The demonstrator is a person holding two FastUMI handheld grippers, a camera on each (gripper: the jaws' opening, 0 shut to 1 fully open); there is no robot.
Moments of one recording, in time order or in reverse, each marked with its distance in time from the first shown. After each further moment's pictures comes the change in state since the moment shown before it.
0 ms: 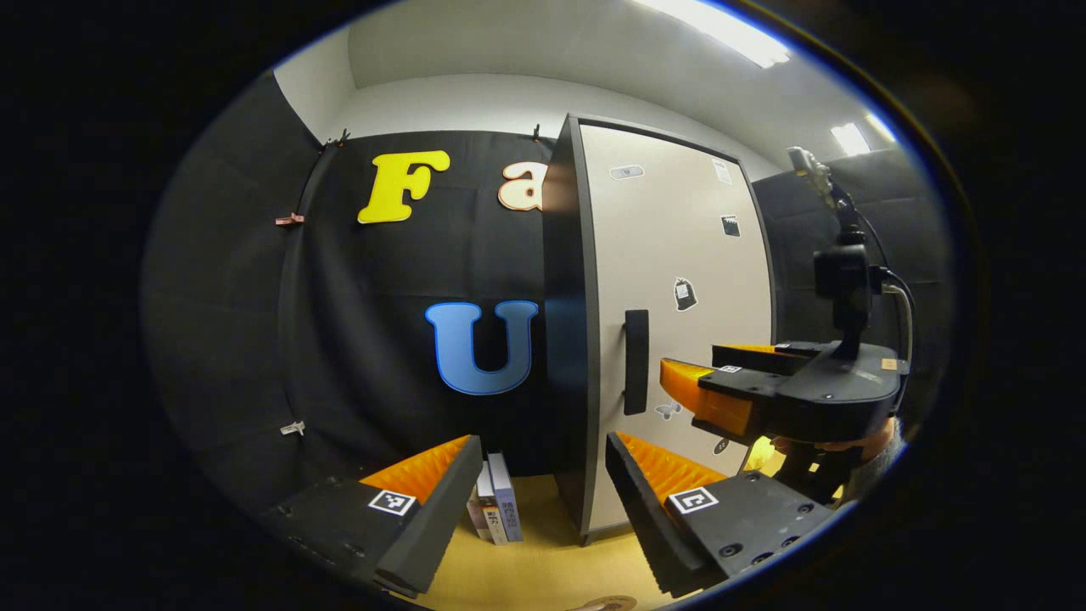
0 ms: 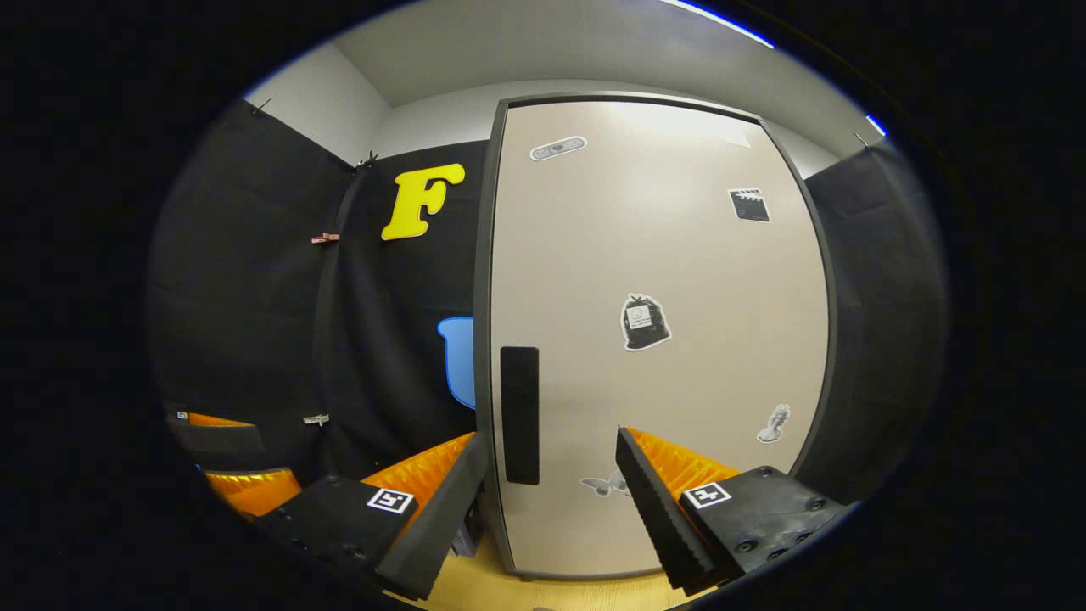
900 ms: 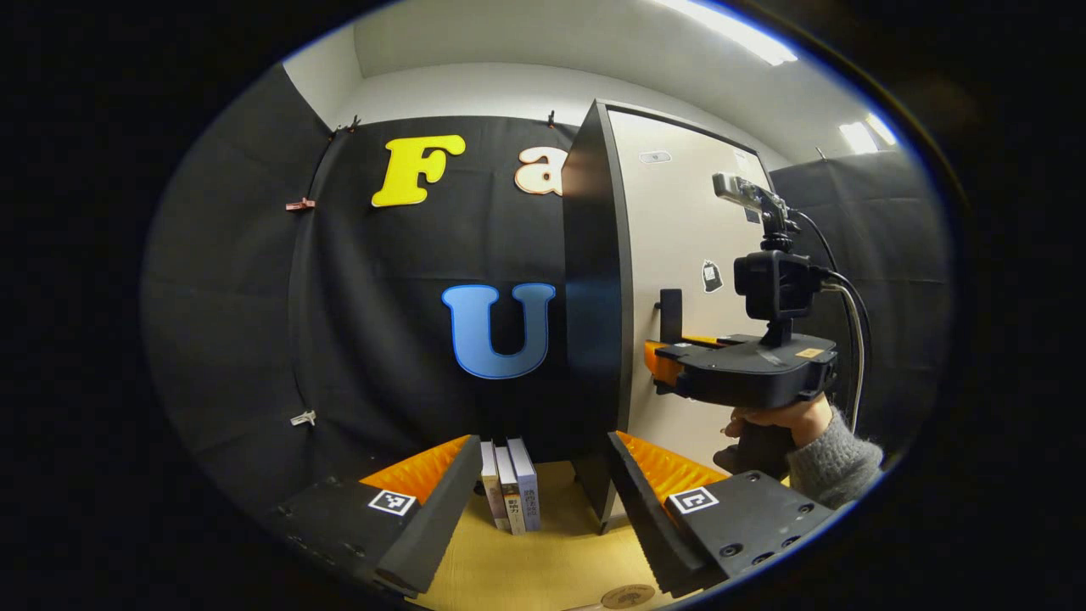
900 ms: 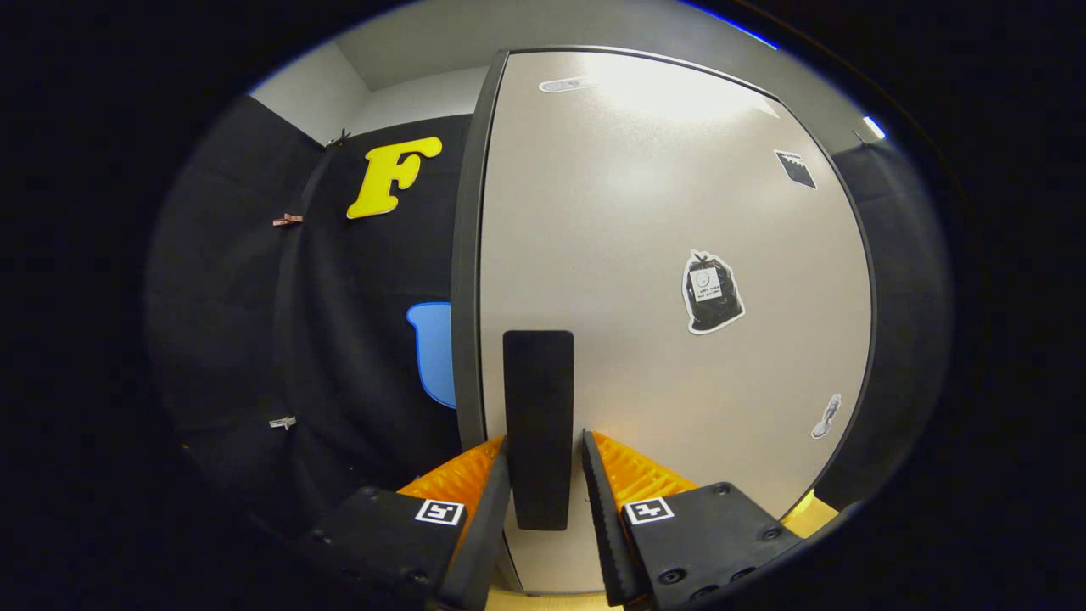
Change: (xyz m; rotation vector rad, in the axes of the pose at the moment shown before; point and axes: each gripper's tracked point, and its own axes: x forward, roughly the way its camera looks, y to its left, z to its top) left arm -0.005 0.034 -0.022 -0.014 0.064 0.009; right arm 0.078 0.018 -0.028 0.004 0.045 -0.100
